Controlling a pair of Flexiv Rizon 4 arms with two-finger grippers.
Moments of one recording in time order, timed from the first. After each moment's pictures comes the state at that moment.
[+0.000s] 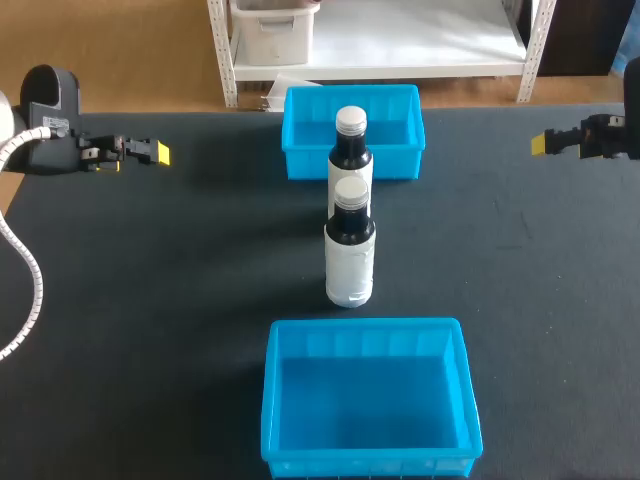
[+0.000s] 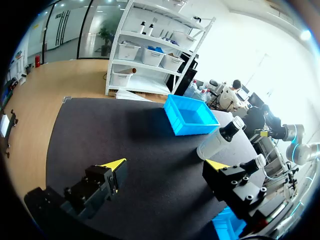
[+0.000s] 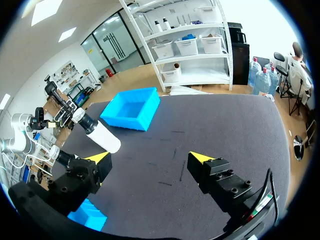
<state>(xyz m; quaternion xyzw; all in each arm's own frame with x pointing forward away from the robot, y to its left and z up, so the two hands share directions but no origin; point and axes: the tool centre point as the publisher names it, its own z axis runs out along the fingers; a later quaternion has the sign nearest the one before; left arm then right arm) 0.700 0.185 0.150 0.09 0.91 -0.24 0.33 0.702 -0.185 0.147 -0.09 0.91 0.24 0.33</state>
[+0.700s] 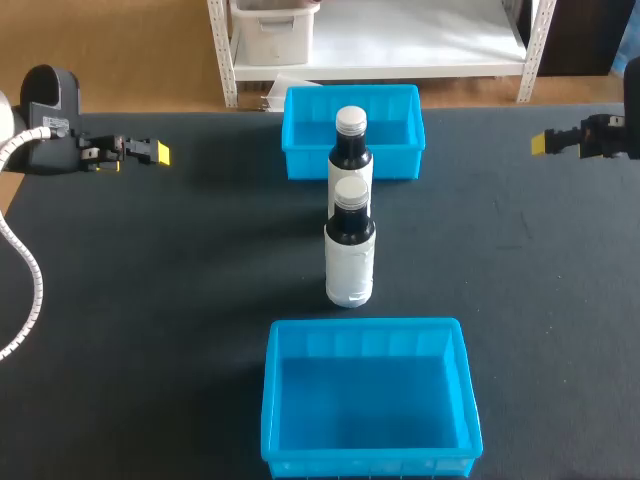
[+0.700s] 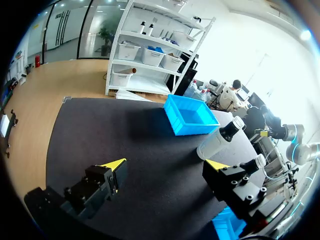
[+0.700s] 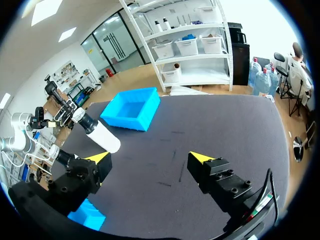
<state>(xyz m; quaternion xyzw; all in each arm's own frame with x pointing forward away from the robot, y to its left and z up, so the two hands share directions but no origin) 0.700 0.185 0.150 0.09 0.91 -0.24 0.33 0.704 -0.184 0.150 -0.10 0.90 0.24 0.34</state>
